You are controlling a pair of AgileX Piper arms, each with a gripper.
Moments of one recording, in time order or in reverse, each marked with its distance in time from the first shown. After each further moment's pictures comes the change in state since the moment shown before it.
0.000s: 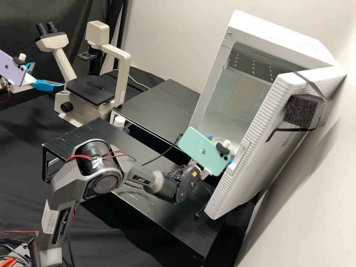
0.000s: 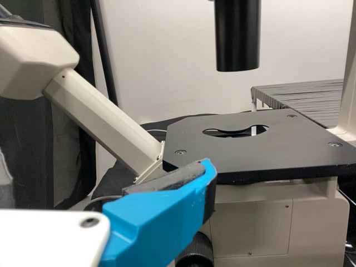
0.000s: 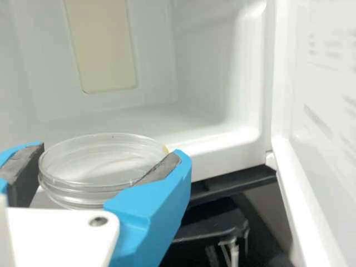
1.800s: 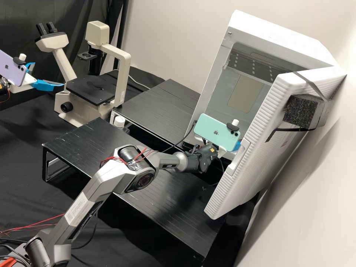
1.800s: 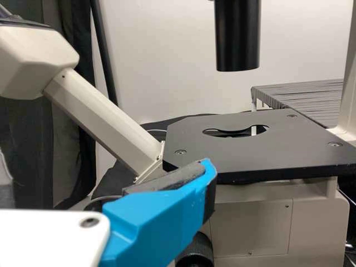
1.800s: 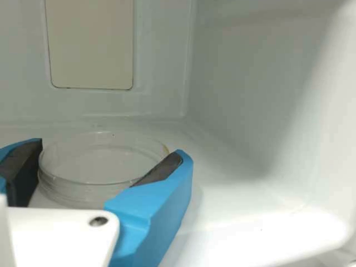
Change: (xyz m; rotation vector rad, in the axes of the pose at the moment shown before) left arm 0.000 0.000 0.000 0.000 0.000 0.000; right arm 0.152 -0.018 0.001 -0.165 -0.100 -0.081
